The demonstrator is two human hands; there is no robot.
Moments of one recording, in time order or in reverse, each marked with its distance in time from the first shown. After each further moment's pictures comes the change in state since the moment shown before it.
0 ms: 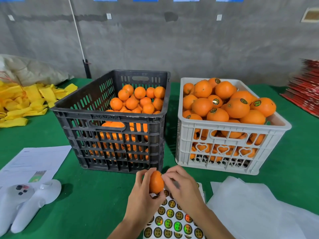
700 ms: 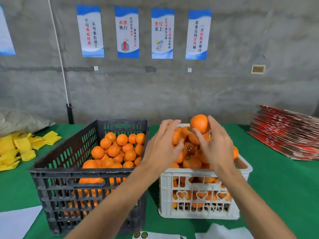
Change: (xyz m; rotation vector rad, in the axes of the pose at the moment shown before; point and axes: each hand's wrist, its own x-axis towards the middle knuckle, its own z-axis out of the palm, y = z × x) left_hand 0.192 0.242 -0.072 0.017 0.182 0.646; right_hand 0.157 -0.050 -0.239 -0.459 0.667 0.051
